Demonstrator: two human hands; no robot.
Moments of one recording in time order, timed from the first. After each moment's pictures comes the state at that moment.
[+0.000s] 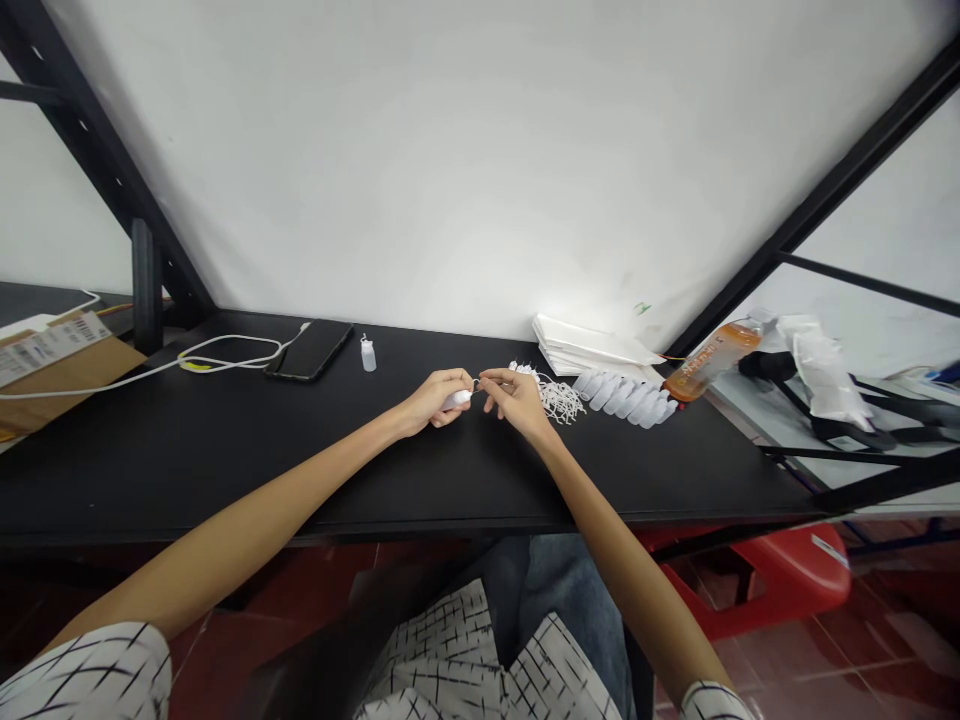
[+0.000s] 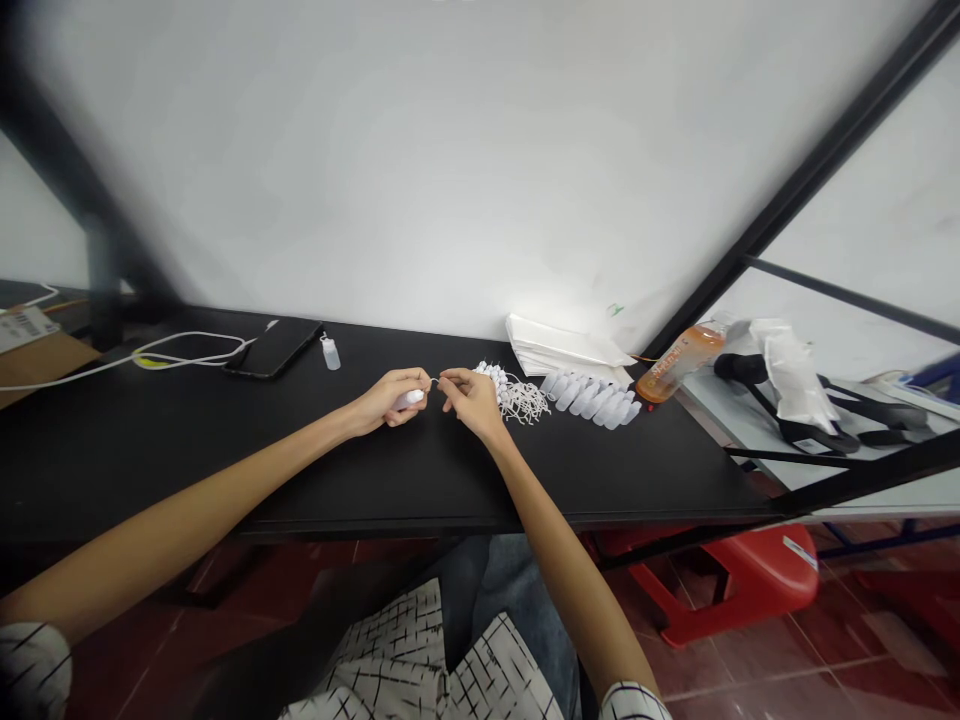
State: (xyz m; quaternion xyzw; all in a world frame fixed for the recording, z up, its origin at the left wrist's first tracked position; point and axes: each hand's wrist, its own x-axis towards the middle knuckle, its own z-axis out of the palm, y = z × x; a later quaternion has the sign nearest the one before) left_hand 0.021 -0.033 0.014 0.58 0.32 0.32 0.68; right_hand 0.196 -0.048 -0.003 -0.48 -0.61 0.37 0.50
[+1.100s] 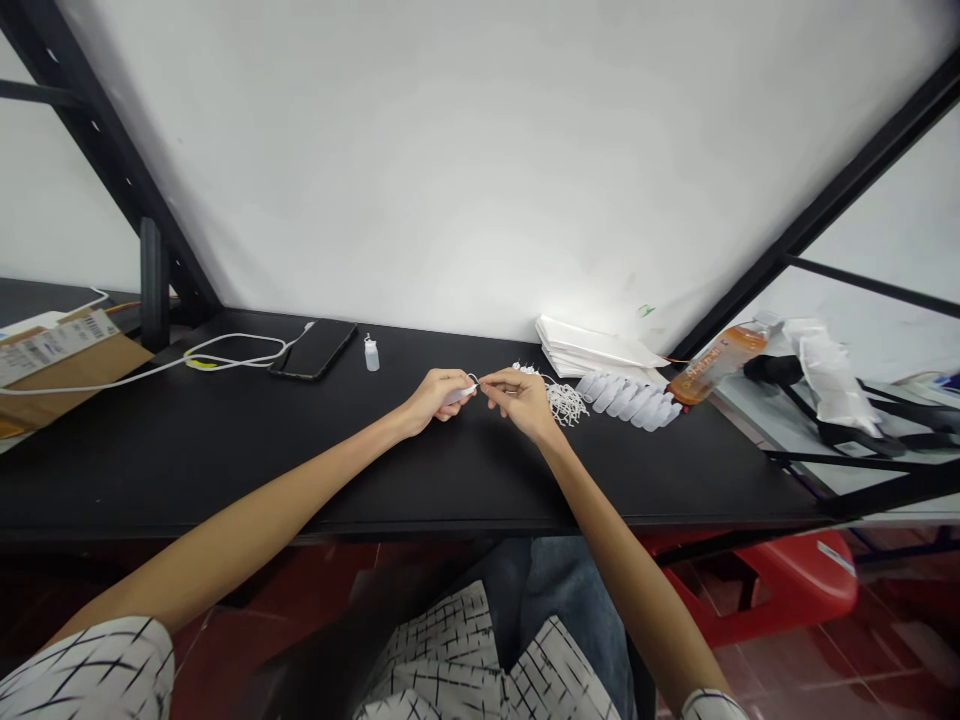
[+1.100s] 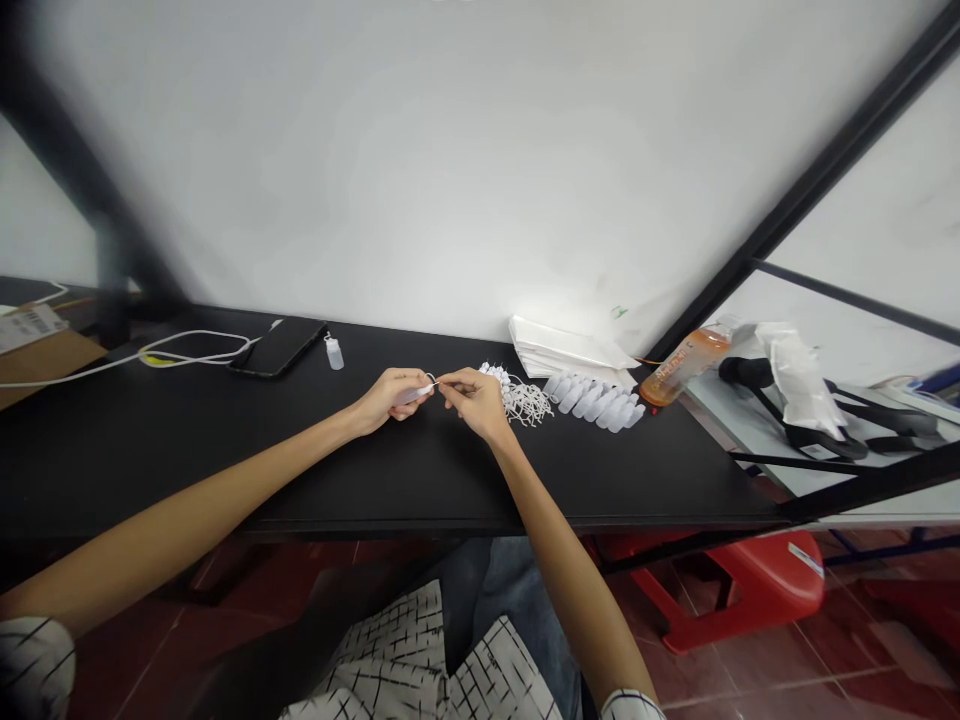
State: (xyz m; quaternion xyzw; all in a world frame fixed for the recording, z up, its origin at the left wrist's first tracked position) left_hand 0.021 -0.027 0.008 0.56 0.33 0.36 0.67; right_hand 0.198 -0.050 0.001 -0.42 -0.65 0.35 0.53
